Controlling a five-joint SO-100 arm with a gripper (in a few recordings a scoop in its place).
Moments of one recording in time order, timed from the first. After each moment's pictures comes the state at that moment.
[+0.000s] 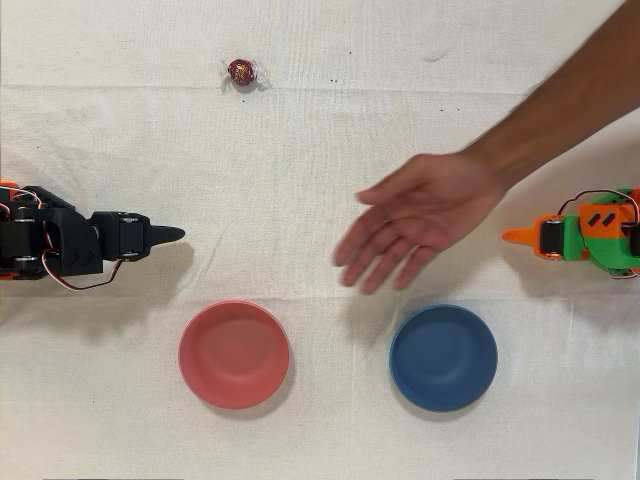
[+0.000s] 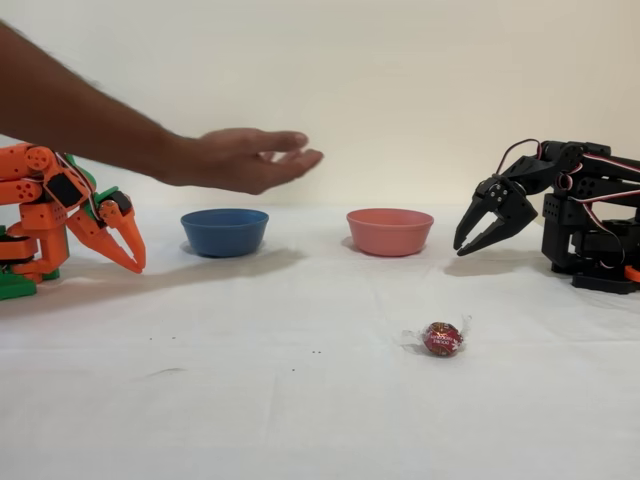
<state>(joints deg) 0.0 189.1 181.3 54.3 6.0</state>
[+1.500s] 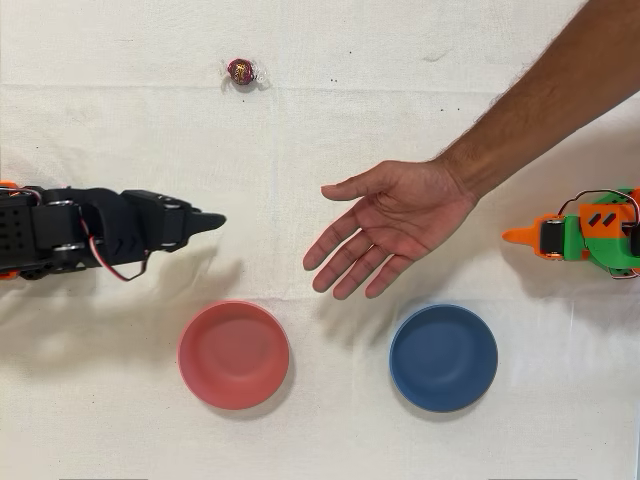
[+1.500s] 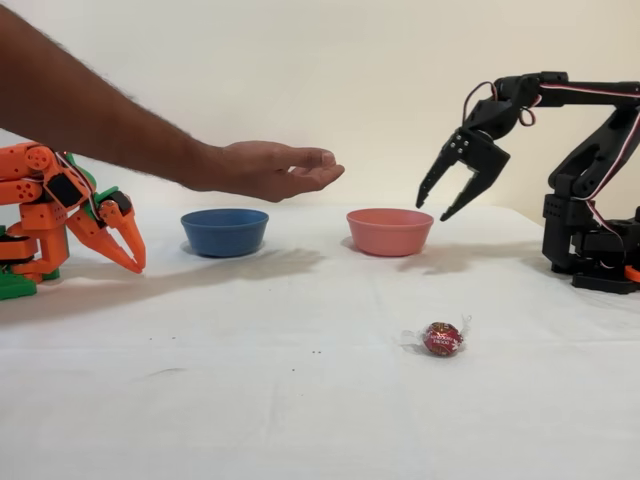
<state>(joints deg) -7.3 127.1 123.0 58.8 19.8</state>
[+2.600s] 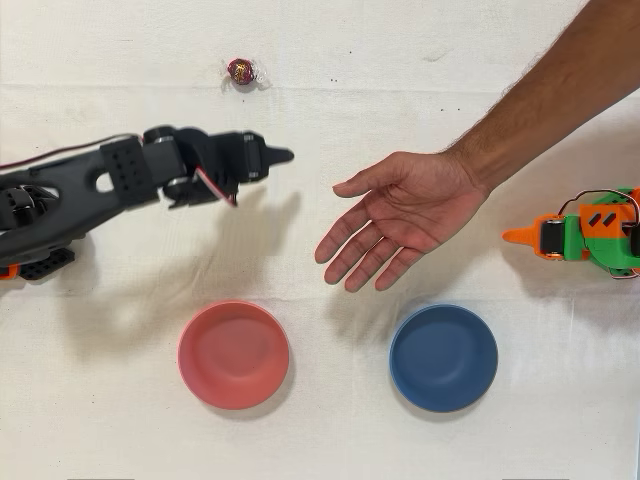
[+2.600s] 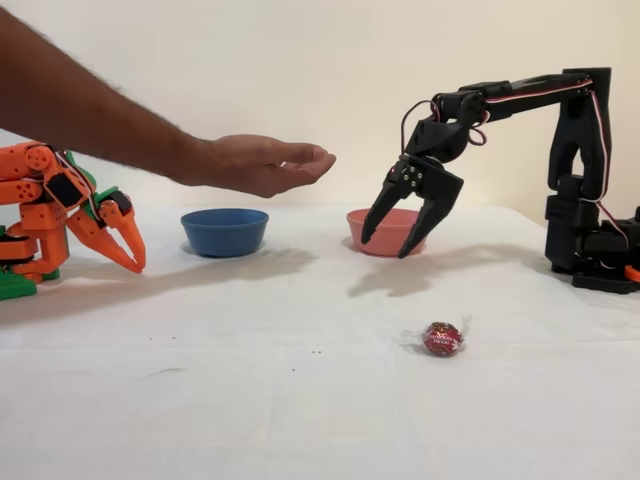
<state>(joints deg) -20.1 84.6 90.9 54.8 15.0</state>
